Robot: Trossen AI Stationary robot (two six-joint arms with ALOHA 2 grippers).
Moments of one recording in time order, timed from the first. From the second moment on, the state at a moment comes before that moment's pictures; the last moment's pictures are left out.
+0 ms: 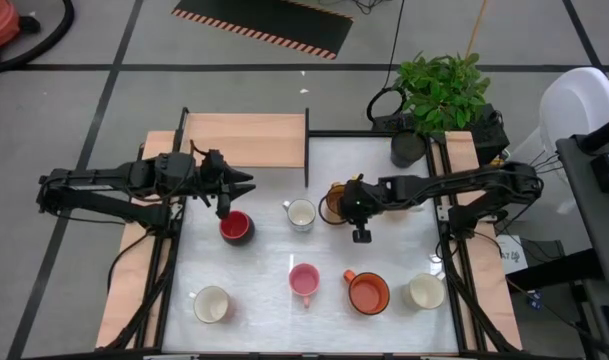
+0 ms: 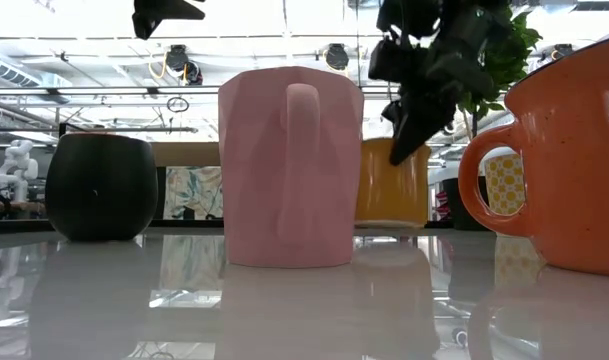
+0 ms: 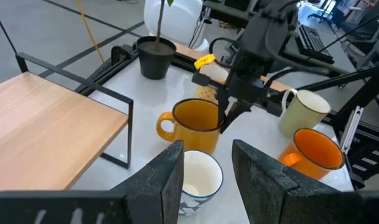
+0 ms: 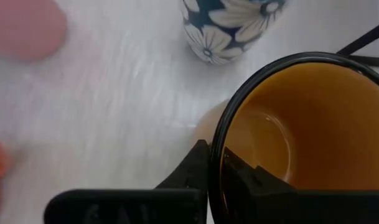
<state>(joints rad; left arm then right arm) 0.02 0.87 0.93 -0.42 -0.17 -0.32 -0.05 1.45 0.92 -0.48 -0.04 -0.11</state>
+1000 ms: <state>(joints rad) 0.02 0.89 1.01 -0.43 -0.14 -0.32 0.02 1.45 1.36 -0.71 0.03 -0.04</state>
